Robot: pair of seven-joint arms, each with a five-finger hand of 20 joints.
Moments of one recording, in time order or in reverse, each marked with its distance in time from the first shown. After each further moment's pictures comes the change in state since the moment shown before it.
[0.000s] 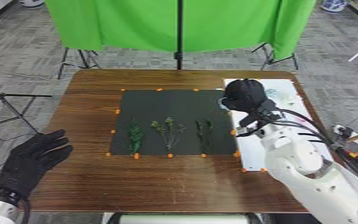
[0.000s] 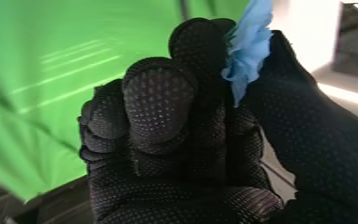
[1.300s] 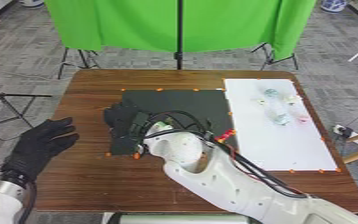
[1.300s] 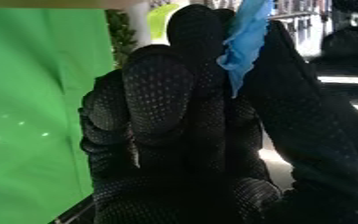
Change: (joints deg) left arm -7.2 3.7 2.6 1.8 2.2 -0.4 -3.2; right arm 21.6 -31.7 -28.8 17.7 -13.7 -17.4 -0.4
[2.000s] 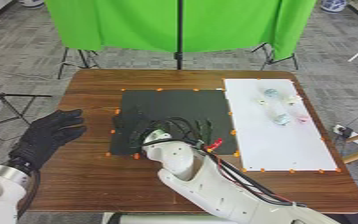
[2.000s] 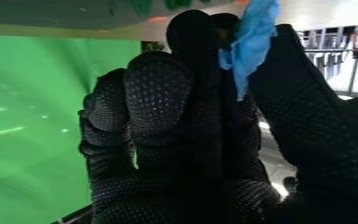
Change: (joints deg) left arm -4.2 5.1 2.0 1.8 -0.5 -1.0 -1.3; right arm -3.6 -4.6 1.7 7.8 -10.8 -0.2 3.9
